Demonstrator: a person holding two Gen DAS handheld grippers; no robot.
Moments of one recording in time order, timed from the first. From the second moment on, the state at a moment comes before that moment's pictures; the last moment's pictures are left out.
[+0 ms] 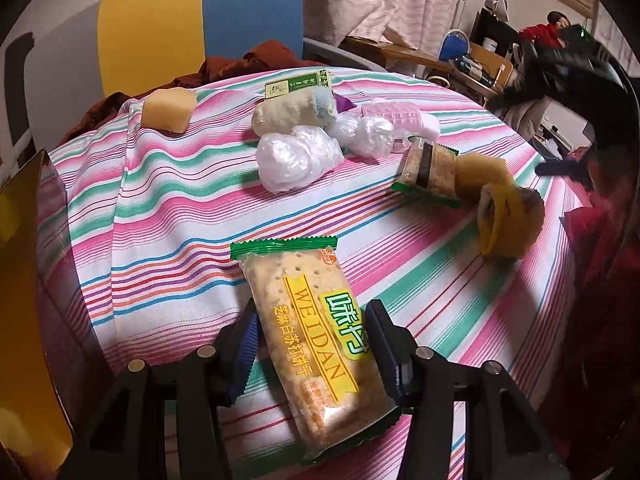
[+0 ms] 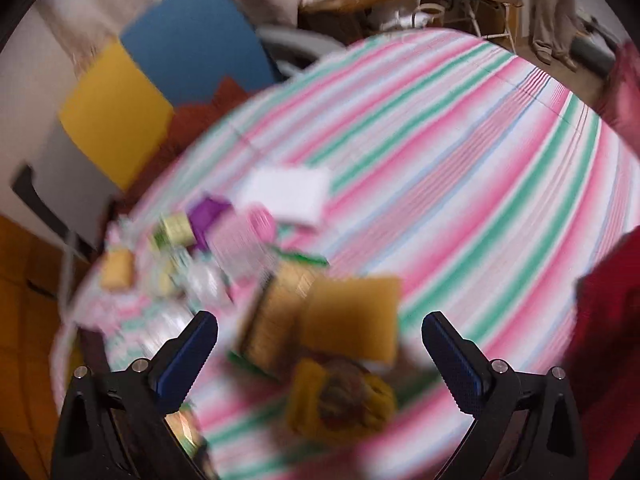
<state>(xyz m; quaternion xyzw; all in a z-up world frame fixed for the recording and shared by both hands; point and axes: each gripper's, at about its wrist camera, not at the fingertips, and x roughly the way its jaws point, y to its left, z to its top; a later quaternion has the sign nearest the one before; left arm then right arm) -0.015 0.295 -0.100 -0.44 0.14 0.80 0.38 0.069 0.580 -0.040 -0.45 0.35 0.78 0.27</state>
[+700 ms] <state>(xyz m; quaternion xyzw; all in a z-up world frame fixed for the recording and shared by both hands) -0.008 0.281 -0.099 -0.43 0.13 0.80 0.40 0.072 0.524 -0.064 -0.55 0.26 0.77 0.18</state>
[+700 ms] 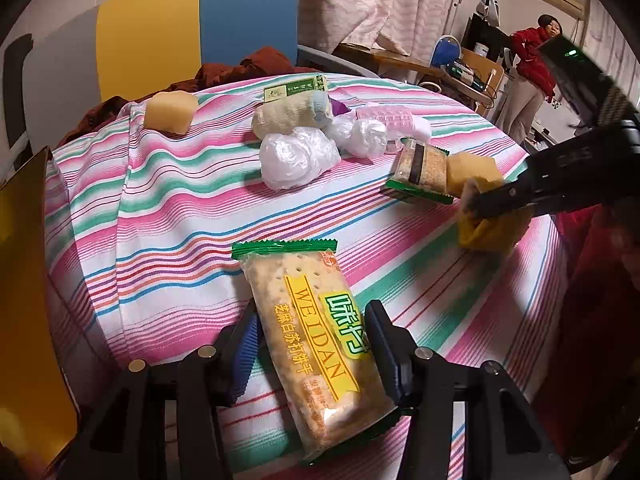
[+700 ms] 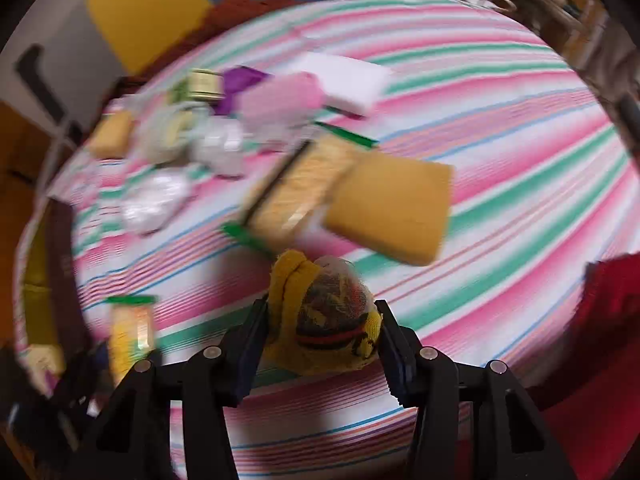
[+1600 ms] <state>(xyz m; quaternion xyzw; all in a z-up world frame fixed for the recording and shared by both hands) -0.071 0.086 0.010 -0.36 -0.01 0.91 0.21 -0.028 0.316 0.017 -0.45 0.16 0.88 -0.06</state>
